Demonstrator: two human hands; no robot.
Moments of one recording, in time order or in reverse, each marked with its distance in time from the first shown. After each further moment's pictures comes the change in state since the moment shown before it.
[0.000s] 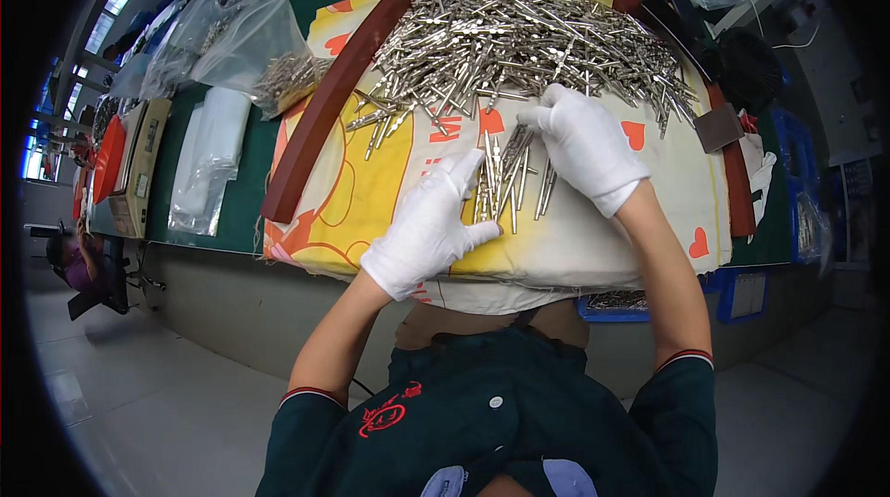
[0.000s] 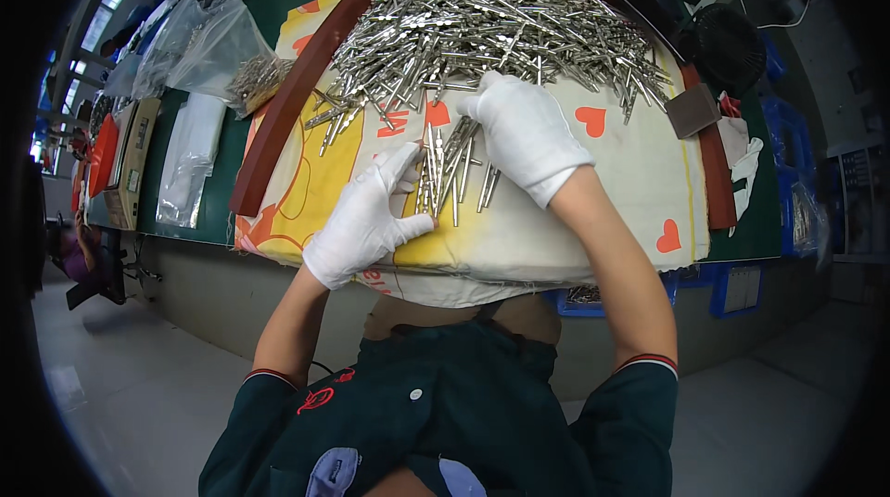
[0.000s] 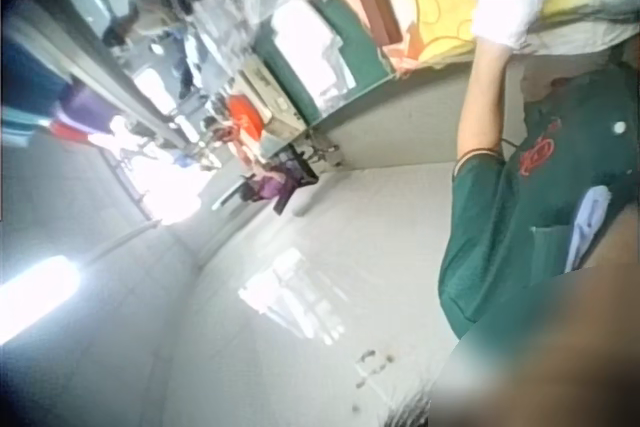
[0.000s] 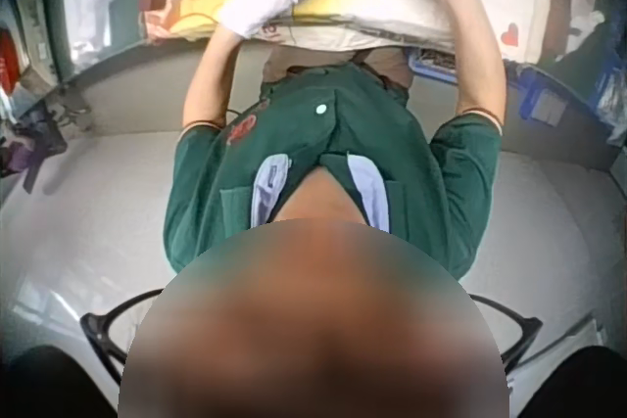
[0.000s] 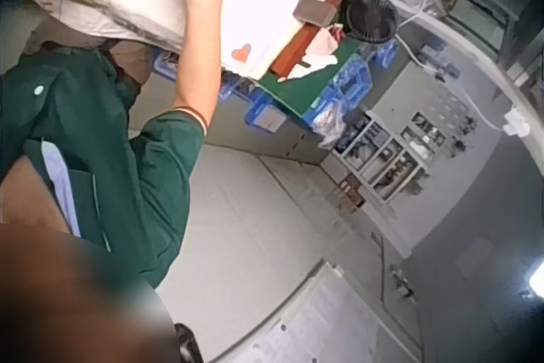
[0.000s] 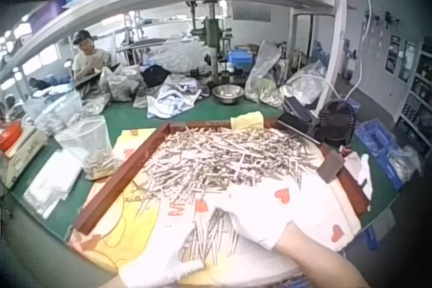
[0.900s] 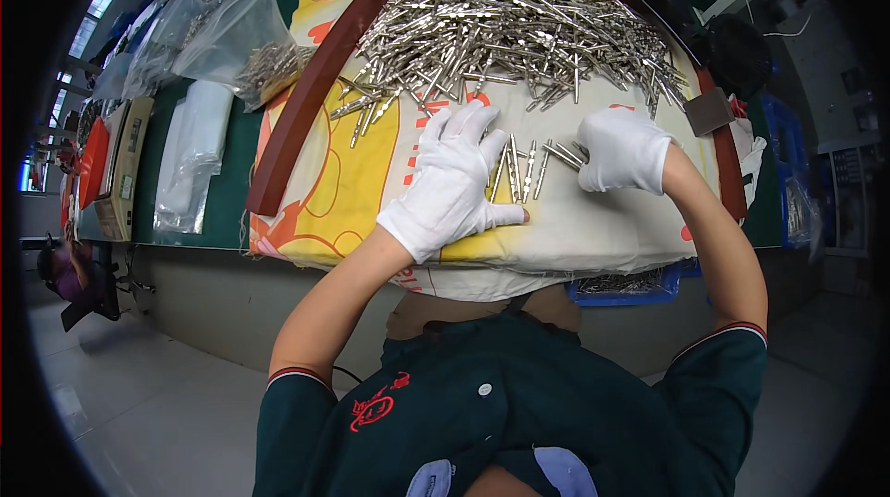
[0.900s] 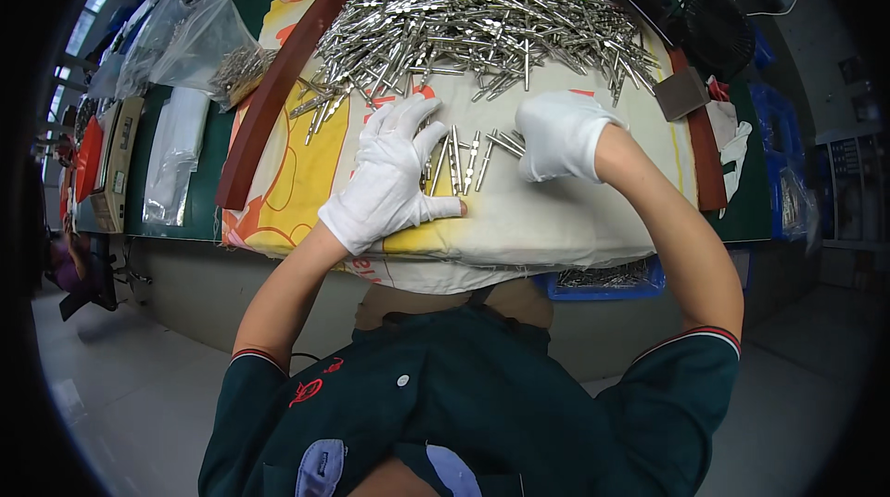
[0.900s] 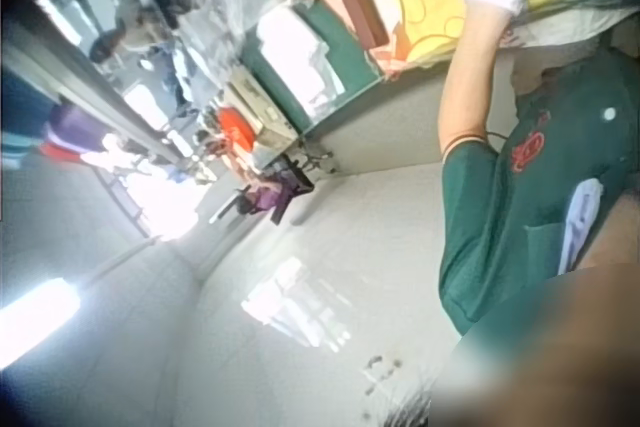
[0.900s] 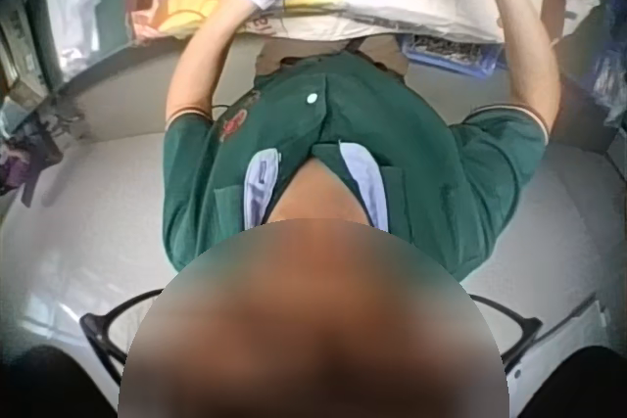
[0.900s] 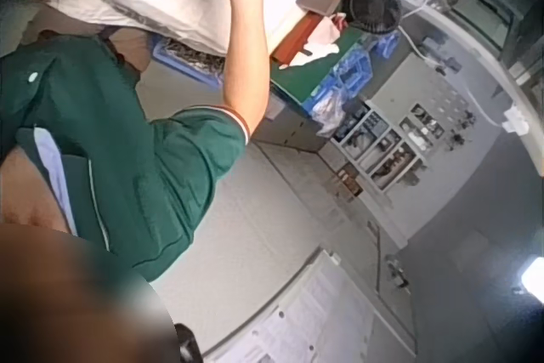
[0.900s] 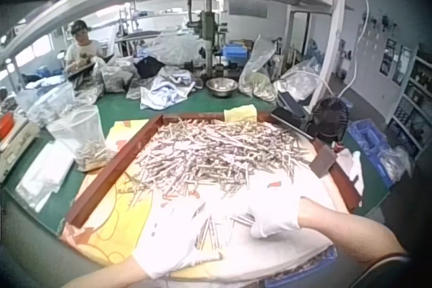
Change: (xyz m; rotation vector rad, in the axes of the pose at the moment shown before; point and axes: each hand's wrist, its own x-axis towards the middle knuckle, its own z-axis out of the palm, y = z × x) left_hand 0.034 -0.009 0.023 0.547 0.167 0.420; right_hand -0.009 0.019 -0.047 -0.141 -0.718 0.216
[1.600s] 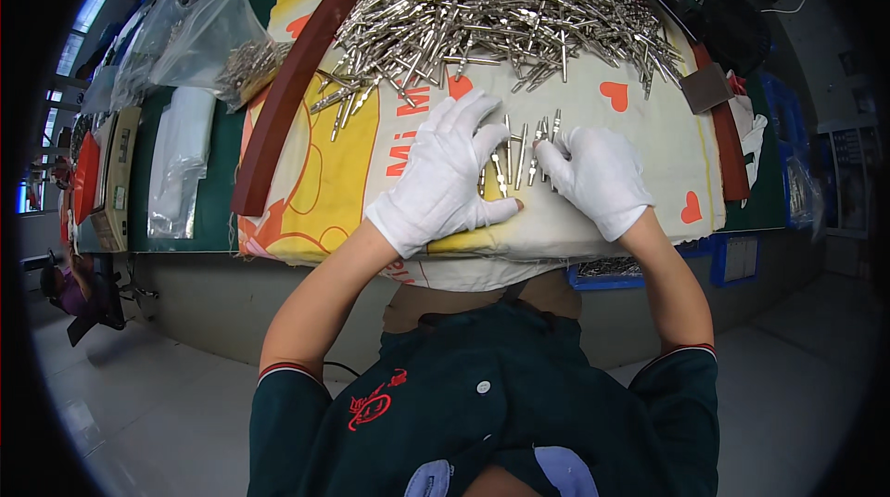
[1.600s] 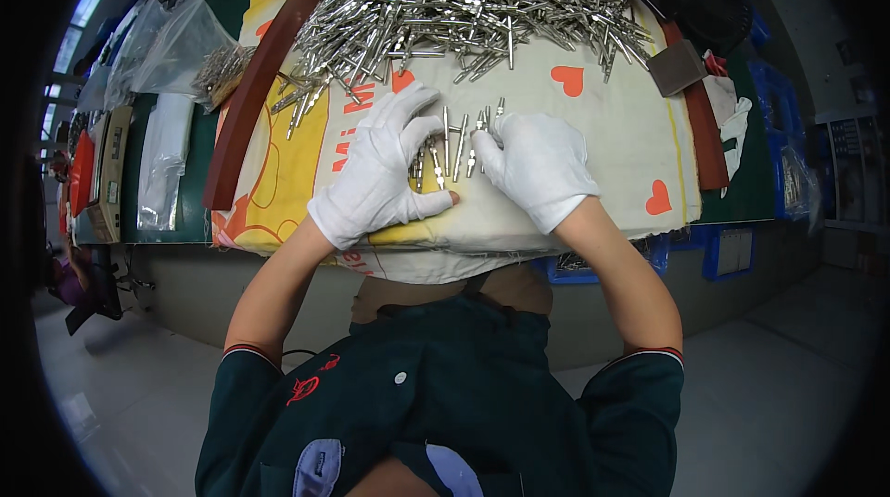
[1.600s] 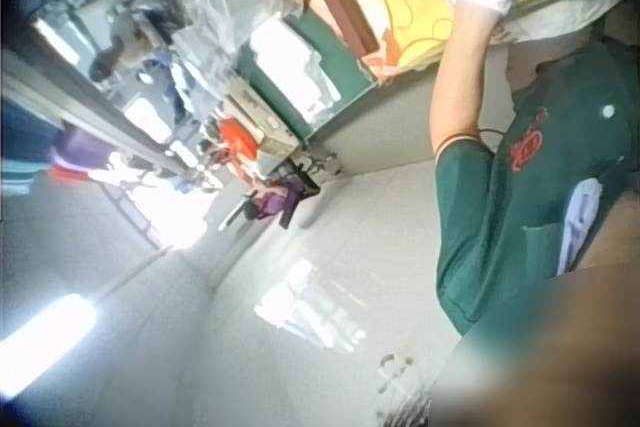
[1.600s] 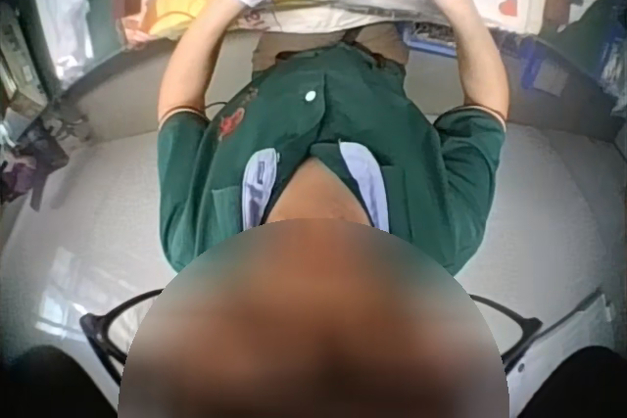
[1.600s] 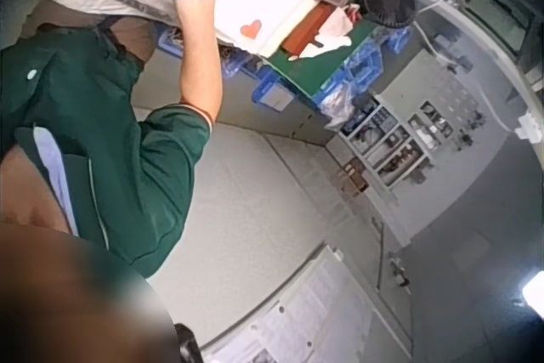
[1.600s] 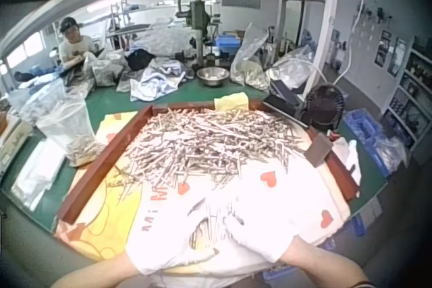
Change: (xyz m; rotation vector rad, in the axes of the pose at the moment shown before) left_hand 0.001 -0.002 0.015 -0.165 0.029 0.088; right_hand -0.018 -0.033 0.064 0.274 0.478 0.238
